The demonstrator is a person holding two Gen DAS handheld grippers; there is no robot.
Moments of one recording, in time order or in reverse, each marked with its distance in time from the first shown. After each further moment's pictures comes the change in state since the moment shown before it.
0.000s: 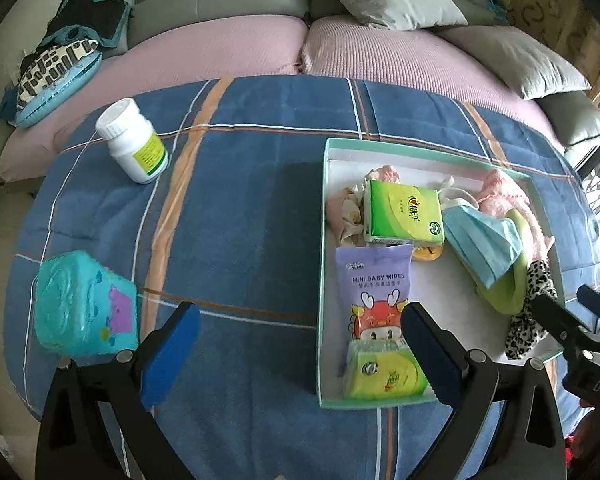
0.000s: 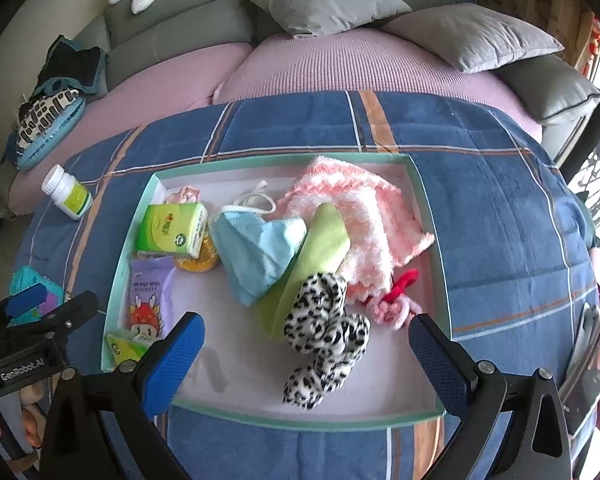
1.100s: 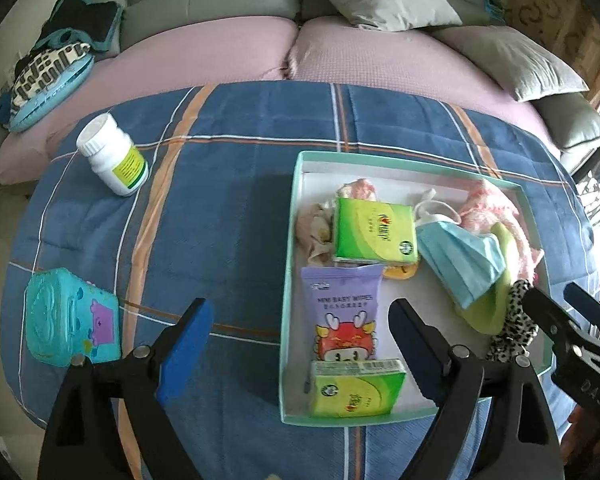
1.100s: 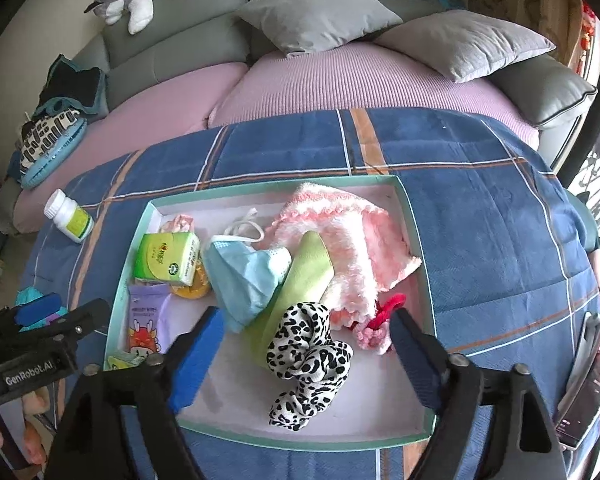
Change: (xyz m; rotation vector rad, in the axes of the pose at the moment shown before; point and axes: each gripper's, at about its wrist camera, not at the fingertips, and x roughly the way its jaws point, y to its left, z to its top) left arm 0.005 -0.023 0.016 -0.002 0.012 -0.009; right arm 0.003 -0.016 0.014 0.006 -0.063 0.023
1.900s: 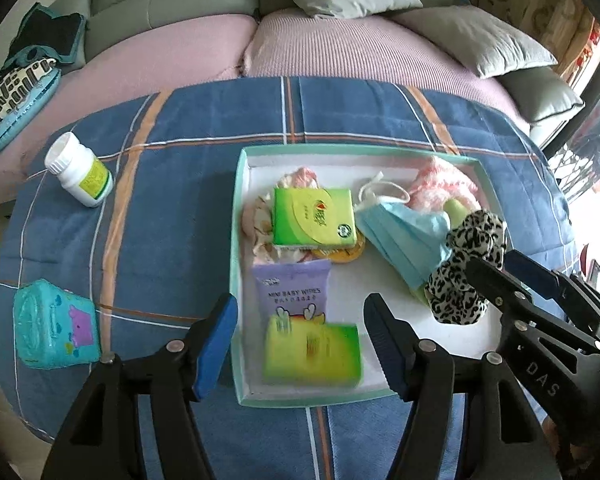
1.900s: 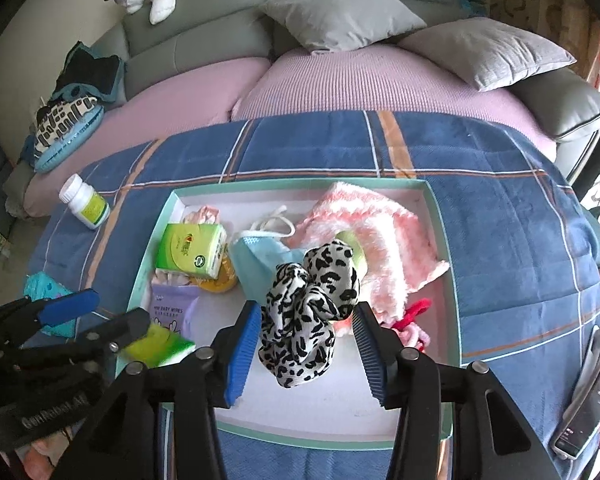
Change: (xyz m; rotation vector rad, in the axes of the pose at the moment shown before) left arm -0.015 -0.030 -0.001 0.091 0.031 -0.076; right arm -0.006 0.017 0.000 -0.045 -0.010 0.037
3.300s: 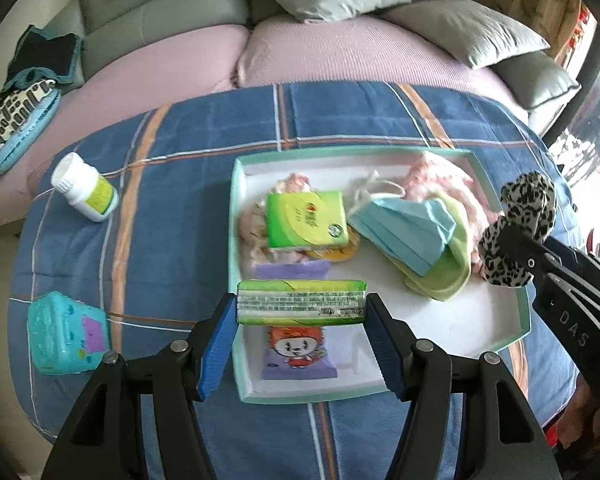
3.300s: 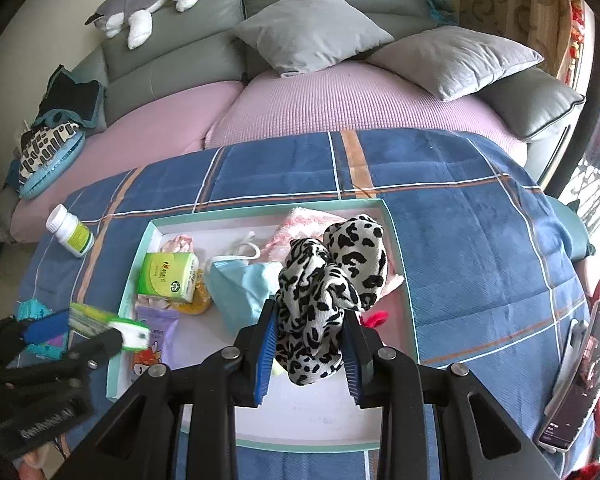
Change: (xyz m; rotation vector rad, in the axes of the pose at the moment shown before) left arm -0.005 -0.021 -0.003 0.063 -0.008 0.044; right arm -0.017 -0.023 0.003 0.054 -0.059 -0.048
